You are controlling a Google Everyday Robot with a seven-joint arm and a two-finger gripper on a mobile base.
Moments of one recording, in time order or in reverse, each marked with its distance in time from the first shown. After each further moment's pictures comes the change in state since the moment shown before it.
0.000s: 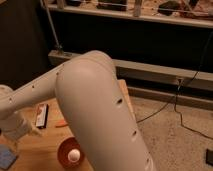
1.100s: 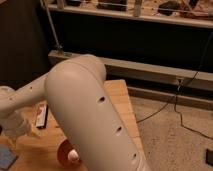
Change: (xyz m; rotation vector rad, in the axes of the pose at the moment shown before) arm -0.025 0.000 0.017 -0.017 0.003 0.274
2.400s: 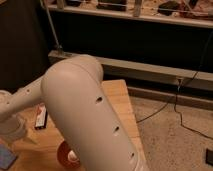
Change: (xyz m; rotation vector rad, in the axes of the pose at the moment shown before) arm 0.001 0.025 0.013 -0.043 -0.010 0.135
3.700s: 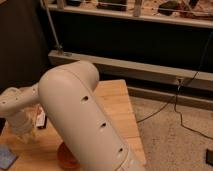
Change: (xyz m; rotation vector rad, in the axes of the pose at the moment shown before) arm -0.050 -0.021 0.033 0.021 0.034 0.070
